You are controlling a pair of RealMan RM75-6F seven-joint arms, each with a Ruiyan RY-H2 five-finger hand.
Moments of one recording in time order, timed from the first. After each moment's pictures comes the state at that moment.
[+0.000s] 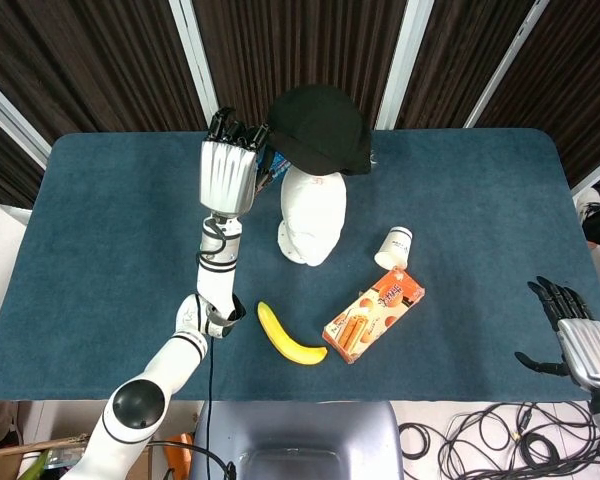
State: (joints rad) left arm -1.42 -2.11 -0.49 -0.18 1.21 1.48 -0.01; right arm 0.14 -0.99 0.02 -1.59 -1.51 1.31 0.24
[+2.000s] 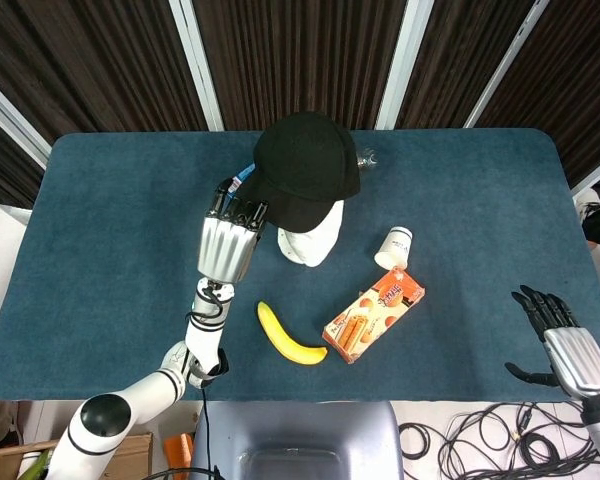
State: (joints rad) left arm -1.12 -2.08 -0.29 -0.57 1.36 1.73 0.30; right arm 0.13 -0.99 -0.03 -1.60 -1.59 1.35 0.21
